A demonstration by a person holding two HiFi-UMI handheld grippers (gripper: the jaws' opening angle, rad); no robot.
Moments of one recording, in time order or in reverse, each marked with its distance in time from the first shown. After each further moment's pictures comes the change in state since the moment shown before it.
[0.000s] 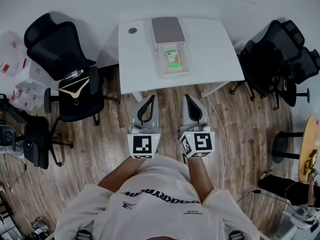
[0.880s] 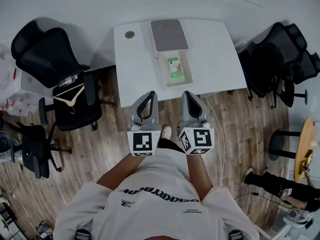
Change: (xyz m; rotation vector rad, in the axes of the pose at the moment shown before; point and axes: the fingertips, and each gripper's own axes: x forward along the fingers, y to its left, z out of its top) left arm 0.106 0.071 -0.013 -0.035 0.036 -0.022; right arm 0.124 -0.021 -0.011 0.001 0.086 -0.058
